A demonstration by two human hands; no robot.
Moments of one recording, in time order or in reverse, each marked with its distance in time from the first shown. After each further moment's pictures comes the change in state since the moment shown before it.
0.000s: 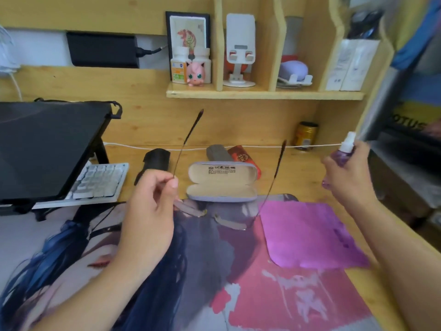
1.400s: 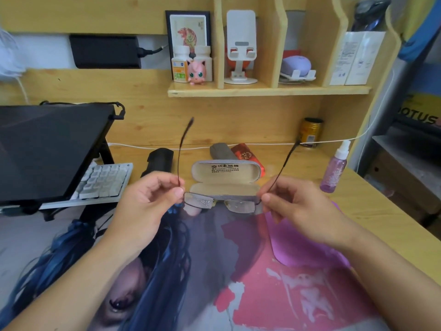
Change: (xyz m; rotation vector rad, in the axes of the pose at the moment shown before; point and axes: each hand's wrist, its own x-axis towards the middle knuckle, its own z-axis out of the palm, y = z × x) left_hand 0.016 -0.015 -0.017 -0.335 -0.222 -0.104; right_hand -0.081 -0.032 0.022 0.125 -0.788 -0.333
